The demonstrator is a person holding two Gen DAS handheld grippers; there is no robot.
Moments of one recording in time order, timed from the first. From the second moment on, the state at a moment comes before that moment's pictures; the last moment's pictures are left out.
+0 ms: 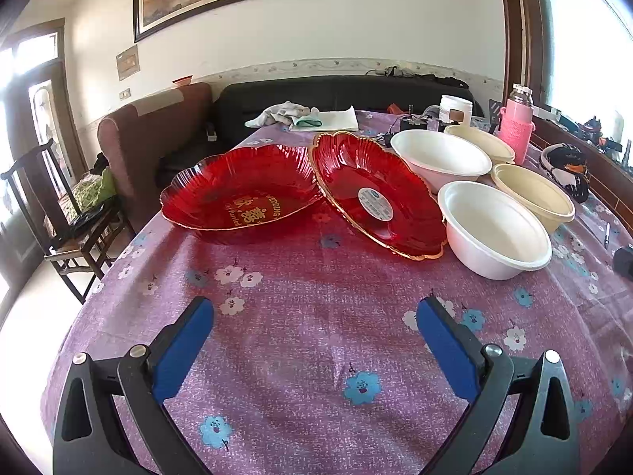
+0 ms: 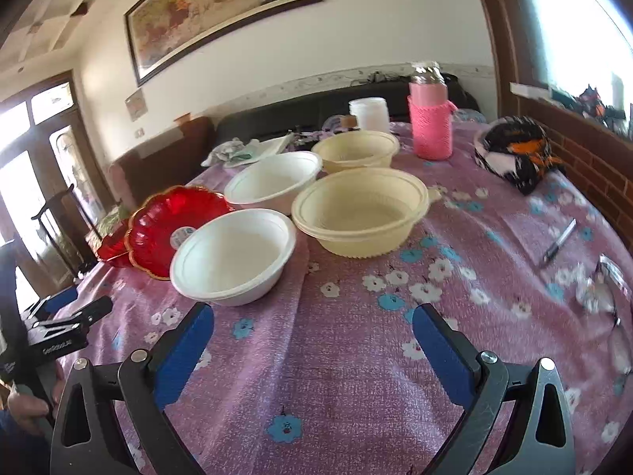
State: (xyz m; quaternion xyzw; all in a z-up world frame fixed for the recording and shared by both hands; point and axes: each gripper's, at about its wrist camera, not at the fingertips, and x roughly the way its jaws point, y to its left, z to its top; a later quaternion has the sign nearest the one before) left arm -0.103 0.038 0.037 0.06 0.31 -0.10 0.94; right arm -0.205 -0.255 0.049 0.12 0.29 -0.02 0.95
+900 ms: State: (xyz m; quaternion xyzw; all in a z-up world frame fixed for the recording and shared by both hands) left arm -0.061 0.119 0.072 -0.04 0.41 -0.13 0.90; right arm -0.058 -0.146 0.167 0.02 0.37 0.22 0.90
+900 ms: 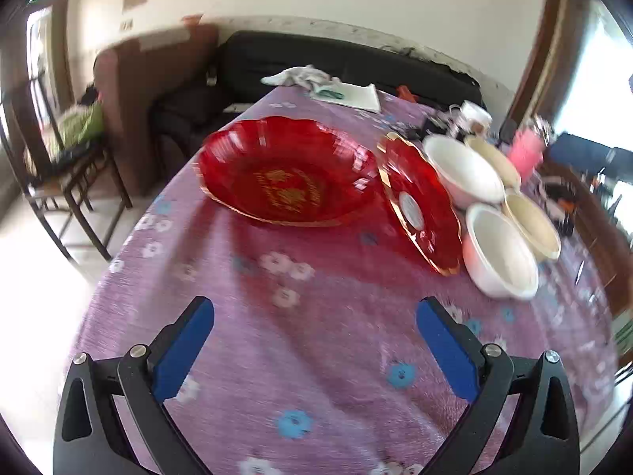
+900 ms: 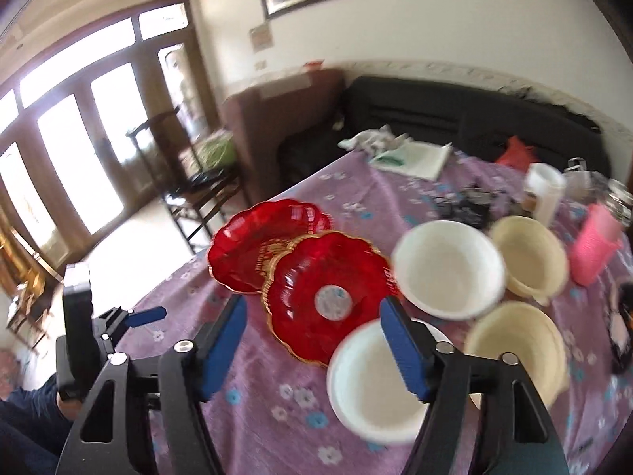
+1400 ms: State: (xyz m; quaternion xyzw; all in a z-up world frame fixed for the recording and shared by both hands) left arm 0.030 0.203 0.073 -0.14 0.49 -0.08 0.86; right arm 0.090 -0.093 0.148 0.00 0.49 0.24 0.84
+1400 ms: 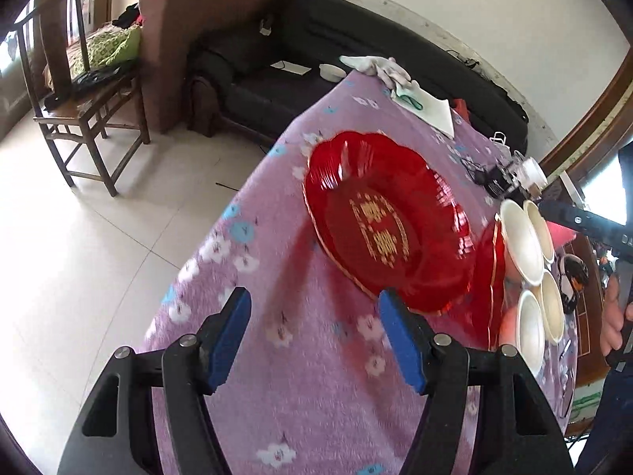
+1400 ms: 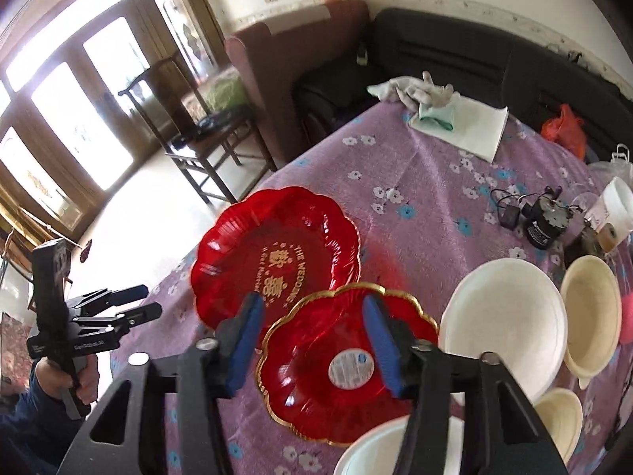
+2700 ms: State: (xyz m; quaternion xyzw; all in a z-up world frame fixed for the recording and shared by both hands) left arm 0.093 0.188 0.036 -0.08 0.49 -0.05 0.87; right arm 0.178 -0.049 0.058 -0.02 0.58 0.20 0.79
